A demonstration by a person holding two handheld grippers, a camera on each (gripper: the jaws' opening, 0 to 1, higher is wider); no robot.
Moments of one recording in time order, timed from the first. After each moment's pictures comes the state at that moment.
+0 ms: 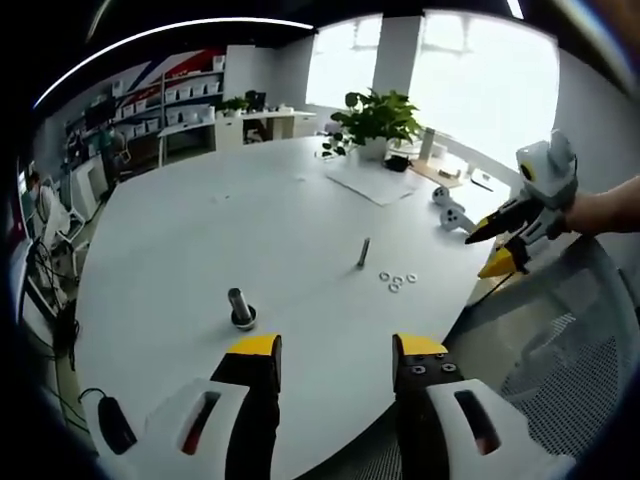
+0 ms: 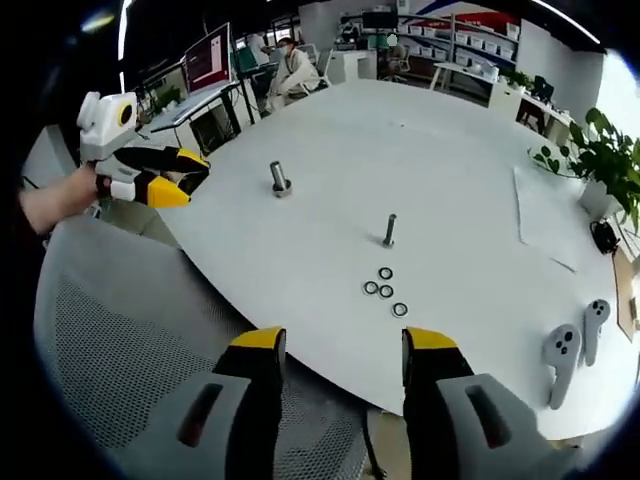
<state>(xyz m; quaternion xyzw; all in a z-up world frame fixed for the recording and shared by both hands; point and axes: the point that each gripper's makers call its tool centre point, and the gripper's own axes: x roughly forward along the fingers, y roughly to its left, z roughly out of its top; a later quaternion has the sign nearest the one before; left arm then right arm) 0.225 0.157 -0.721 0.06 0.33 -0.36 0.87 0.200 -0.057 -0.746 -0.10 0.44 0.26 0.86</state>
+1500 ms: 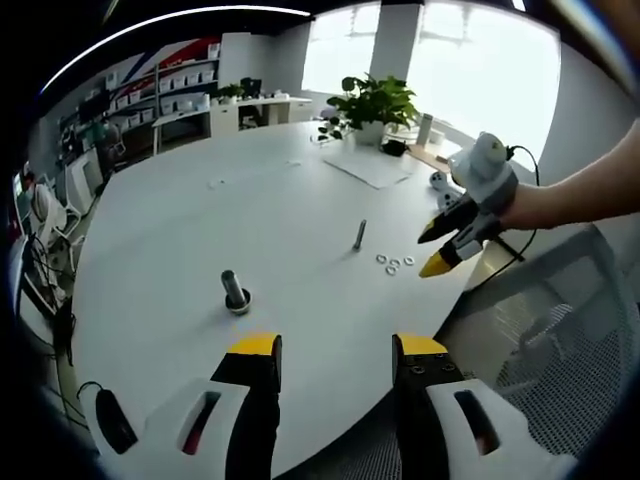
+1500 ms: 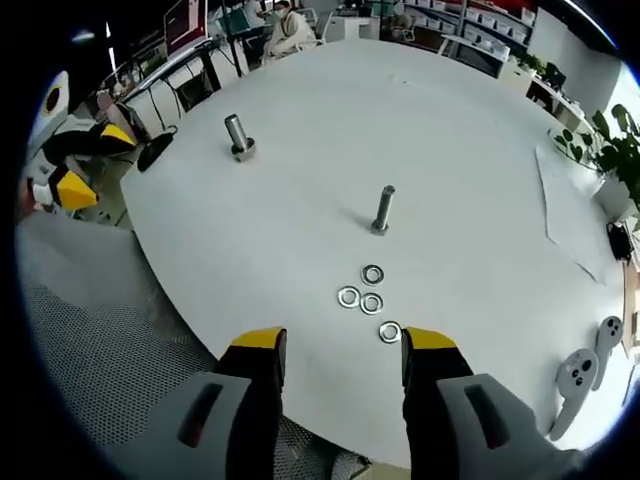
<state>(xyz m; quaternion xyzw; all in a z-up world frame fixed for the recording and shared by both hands) 0.216 0.158 -0.735 0.07 0.36 -0.36 0.86 0.242 -0.057 -0.825 -0.13 0.51 0.24 0.82</state>
